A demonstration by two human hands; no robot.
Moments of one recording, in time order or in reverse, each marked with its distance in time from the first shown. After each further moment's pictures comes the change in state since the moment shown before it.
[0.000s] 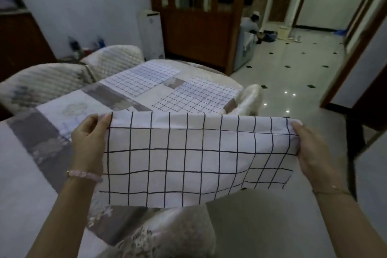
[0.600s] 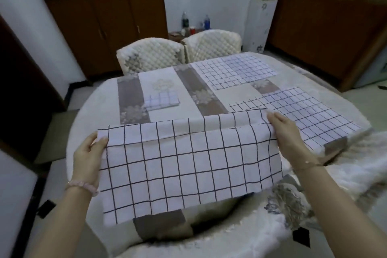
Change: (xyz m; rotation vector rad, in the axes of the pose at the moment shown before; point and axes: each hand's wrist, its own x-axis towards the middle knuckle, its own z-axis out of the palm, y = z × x) left_hand 0.024 -0.098 -0.136 0.111 0.535 -0.244; right_hand 0.107 0.072 0.293 -0.110 -0.772 0.155
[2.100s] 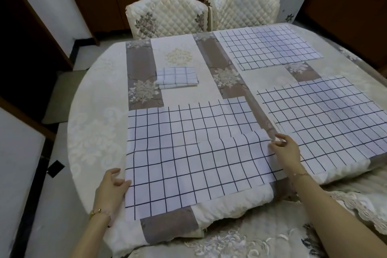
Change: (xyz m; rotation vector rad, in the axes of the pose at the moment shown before) left_hand -0.006 -0.116 -0.016 0.631 -0.074 -0.416; right_hand 0.063 0.128 0.038 -0.538 0.099 0.180
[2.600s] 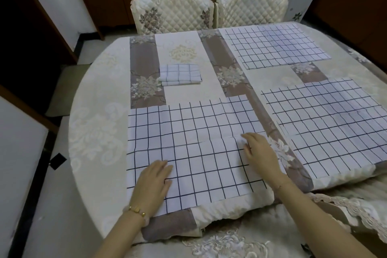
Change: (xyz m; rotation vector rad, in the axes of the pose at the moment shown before) left_hand -0.014 0.011 0.069 0.734 -0.052 0.825; right_hand -0.027 -0.015 0.050 -0.603 -0.117 -0.762
